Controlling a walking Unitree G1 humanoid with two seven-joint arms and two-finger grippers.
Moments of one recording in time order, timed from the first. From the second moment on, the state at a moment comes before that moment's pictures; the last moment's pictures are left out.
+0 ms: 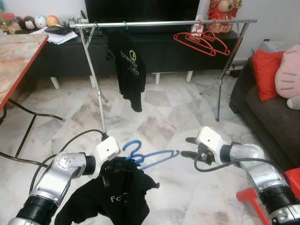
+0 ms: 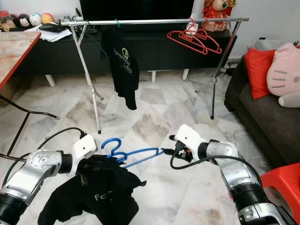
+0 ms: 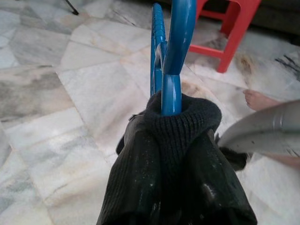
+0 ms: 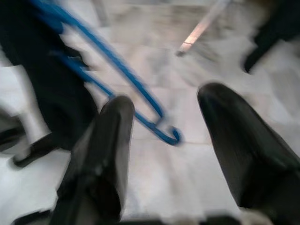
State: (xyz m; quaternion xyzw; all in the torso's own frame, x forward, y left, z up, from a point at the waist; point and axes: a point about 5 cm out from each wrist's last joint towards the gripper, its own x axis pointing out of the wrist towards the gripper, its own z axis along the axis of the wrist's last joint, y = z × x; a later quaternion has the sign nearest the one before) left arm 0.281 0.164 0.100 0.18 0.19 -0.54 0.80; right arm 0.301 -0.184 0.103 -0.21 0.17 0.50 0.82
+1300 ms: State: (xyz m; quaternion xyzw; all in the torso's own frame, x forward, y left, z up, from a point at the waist) left arm 0.267 0.140 0.130 0.22 0.17 -0.62 0.73; right arm 0.277 -0.138 0.103 -0.17 0.15 0.66 0.72
